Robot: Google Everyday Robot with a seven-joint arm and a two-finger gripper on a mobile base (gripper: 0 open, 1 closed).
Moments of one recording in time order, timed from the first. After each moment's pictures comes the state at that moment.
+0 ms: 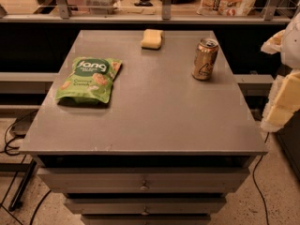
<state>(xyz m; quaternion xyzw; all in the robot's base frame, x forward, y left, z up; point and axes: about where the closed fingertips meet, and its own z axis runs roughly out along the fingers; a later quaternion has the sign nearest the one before) 0.438 -0.217 0.976 -0.60 0.78 -0.03 0.16</state>
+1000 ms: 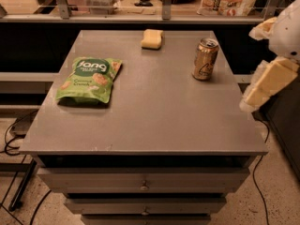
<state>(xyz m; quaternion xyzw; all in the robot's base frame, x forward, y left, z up) 0.479 -0.194 0.984 -0.59 0.76 0.00 0.26</state>
